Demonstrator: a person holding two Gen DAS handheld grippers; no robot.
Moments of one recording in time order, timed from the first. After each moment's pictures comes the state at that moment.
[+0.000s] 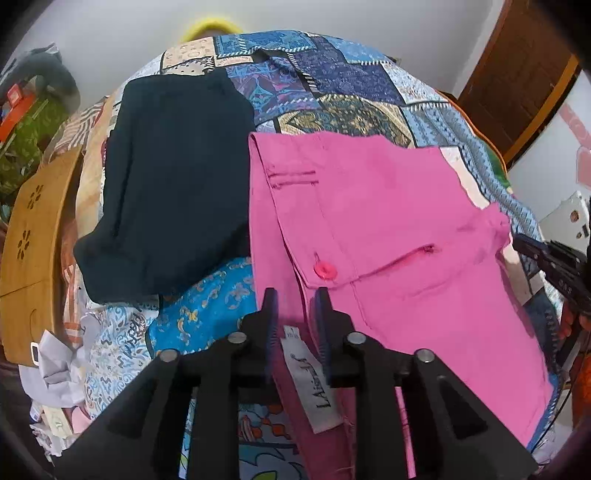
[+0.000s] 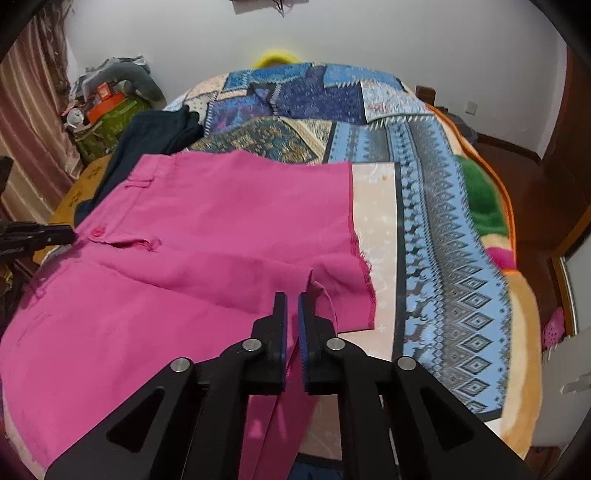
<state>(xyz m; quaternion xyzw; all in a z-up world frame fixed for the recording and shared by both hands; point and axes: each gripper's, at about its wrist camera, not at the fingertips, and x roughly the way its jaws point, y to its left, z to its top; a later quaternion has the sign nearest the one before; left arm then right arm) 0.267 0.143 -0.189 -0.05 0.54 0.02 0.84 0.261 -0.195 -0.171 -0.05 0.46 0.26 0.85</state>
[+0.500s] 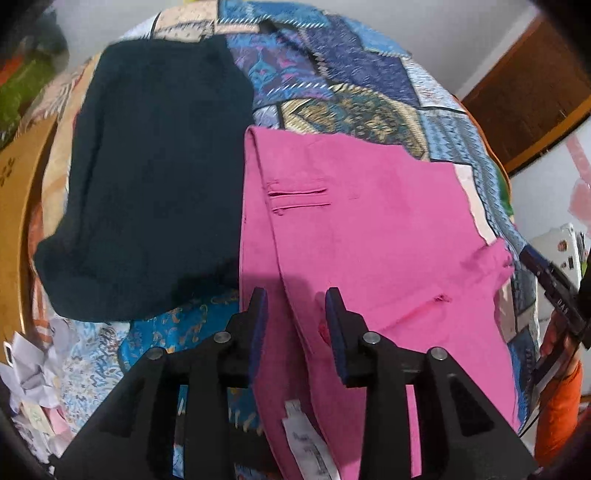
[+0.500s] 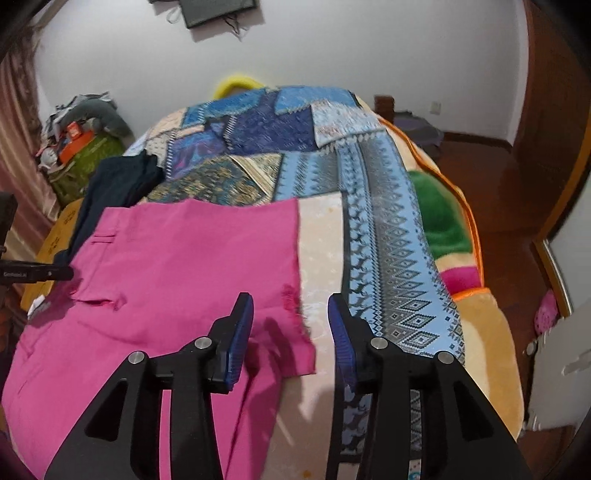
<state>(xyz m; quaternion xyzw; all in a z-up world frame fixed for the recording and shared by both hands) 0.327 0.165 -0.220 -0.13 0.59 0.00 0.80 0.298 -0.218 -0.168 -0.01 0.45 0.19 0.87</state>
